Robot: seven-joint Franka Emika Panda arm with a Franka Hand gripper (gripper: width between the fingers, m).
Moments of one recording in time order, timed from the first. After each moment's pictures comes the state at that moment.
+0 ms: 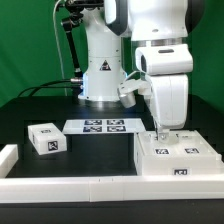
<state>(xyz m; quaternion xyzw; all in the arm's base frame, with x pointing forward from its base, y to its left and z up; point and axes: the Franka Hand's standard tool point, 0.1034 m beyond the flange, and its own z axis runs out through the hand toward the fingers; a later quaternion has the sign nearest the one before) 0.579 0.066 0.061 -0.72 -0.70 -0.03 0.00</state>
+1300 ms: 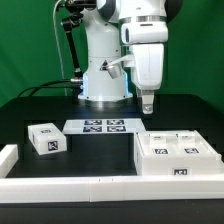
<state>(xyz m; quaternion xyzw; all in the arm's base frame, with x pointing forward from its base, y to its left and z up) 0.489 0.053 0.090 -0.72 -0.69 -0.05 -0.03</state>
